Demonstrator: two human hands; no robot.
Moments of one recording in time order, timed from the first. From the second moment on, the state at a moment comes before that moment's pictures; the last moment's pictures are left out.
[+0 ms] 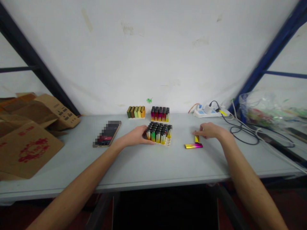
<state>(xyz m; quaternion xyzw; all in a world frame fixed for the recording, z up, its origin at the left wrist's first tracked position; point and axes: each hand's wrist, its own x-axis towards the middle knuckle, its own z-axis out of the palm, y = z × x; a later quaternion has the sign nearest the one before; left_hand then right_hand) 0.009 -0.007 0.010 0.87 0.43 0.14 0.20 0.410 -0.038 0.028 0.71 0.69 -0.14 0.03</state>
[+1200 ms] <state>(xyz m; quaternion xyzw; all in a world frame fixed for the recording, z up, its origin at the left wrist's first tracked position) 0.007 -0.005 0.007 0.86 0.41 0.17 0.23 0.310 -0.051 0.017 0.55 0.70 -0.09 -0.44</state>
